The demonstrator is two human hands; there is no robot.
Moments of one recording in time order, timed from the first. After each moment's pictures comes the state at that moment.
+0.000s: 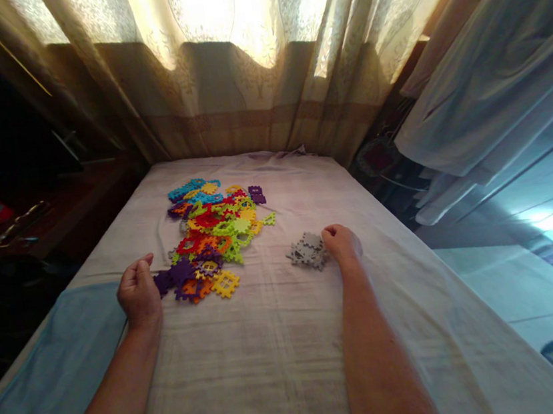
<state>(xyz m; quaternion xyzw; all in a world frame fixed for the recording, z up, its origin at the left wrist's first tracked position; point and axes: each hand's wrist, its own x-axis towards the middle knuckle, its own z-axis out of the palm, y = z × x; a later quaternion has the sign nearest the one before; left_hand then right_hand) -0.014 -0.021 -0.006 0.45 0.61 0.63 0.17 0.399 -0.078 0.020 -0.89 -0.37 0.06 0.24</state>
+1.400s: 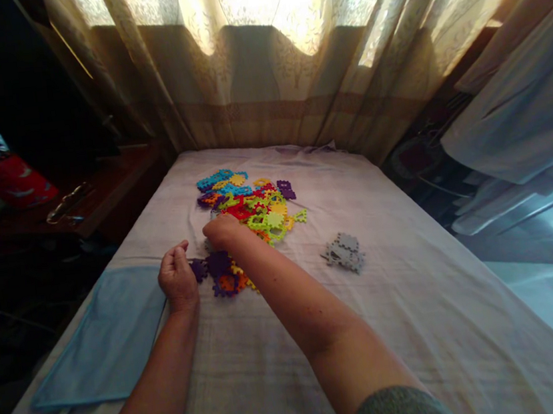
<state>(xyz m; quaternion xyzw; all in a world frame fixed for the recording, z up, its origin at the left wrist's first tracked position) -0.012 -0.019 -0.008 0.44 0.61 0.64 0.18 0.102 0.045 0.079 -0.50 -0.86 0.04 -0.10</state>
